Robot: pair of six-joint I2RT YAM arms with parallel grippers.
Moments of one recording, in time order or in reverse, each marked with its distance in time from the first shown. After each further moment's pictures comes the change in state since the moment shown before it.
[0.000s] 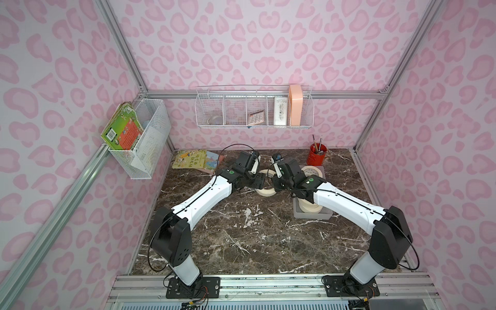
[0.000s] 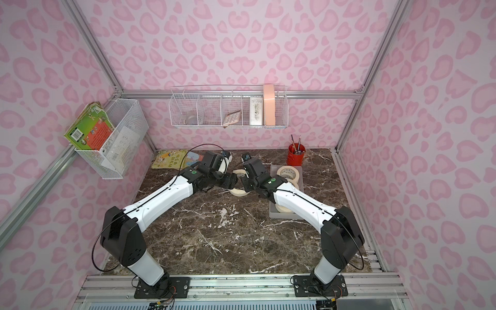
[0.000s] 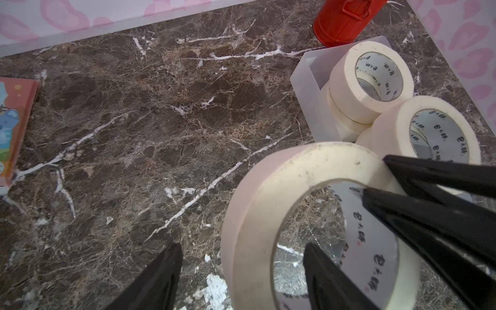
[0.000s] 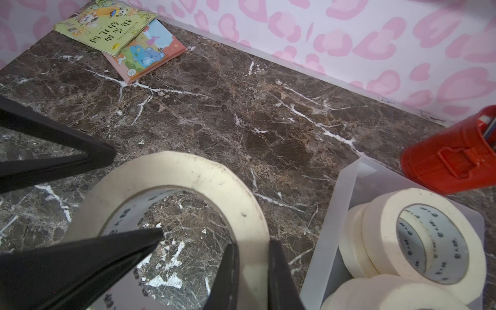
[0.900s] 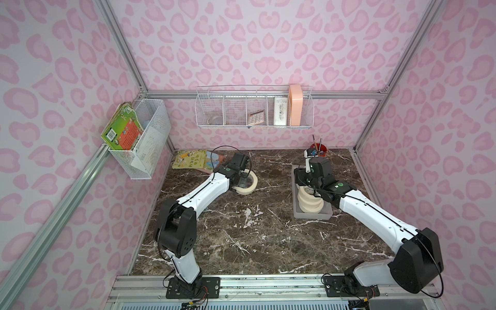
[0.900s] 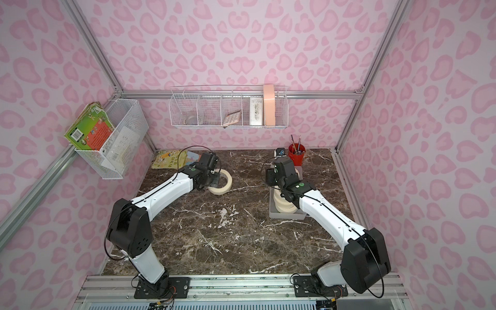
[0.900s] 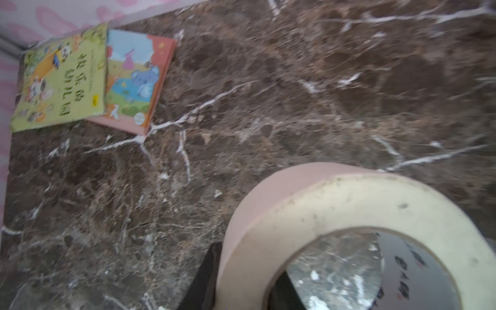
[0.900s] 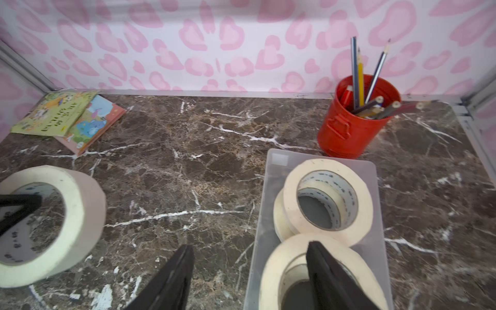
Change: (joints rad) left arm 0.149 0.070 -0.043 -0.052 -0.329 0.010; right arm -0.246 -0.253 -0.224 0.084 0.008 0.109
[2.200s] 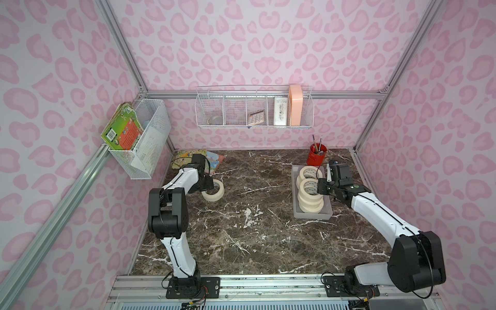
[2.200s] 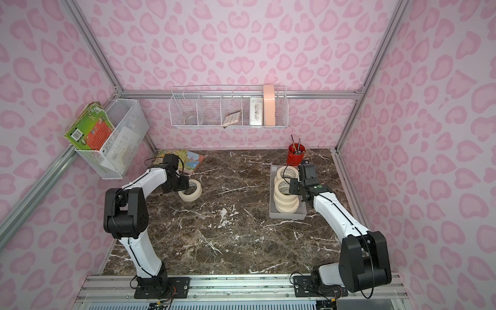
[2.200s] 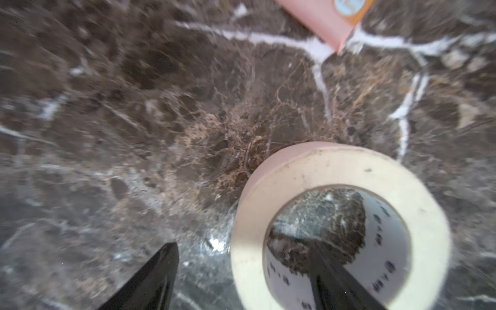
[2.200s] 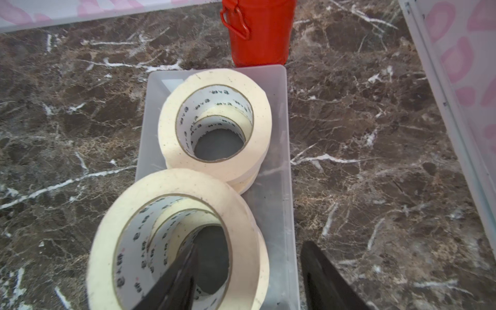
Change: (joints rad) left arm 0.424 0.122 0.013 -0.094 0.163 0.004; right arm -0.272 0.013 -0.130 -0.116 -0.113 -0.029
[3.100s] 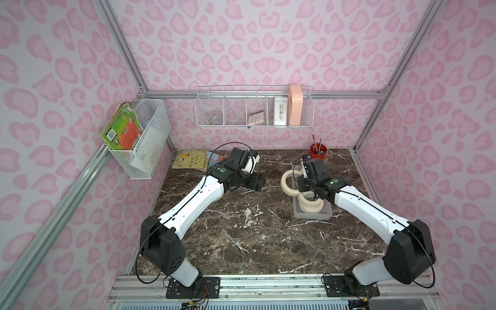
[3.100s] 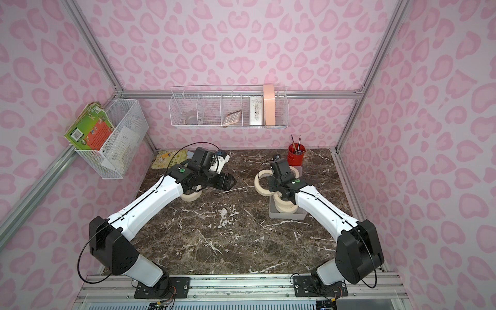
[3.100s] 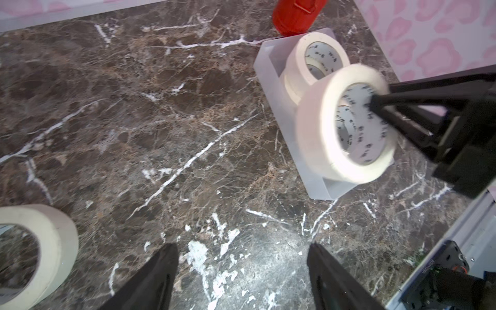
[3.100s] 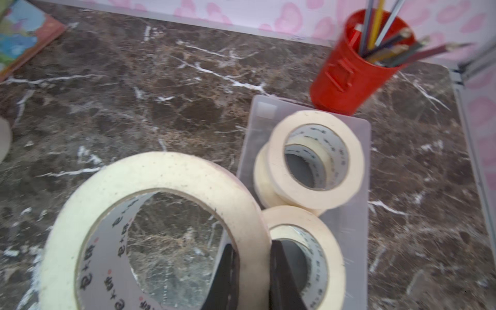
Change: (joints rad) left arm -0.562 -0.290 0.072 -0.002 0.350 0.010; right arm 0.327 0.092 0.200 -0.061 0.129 -0.025
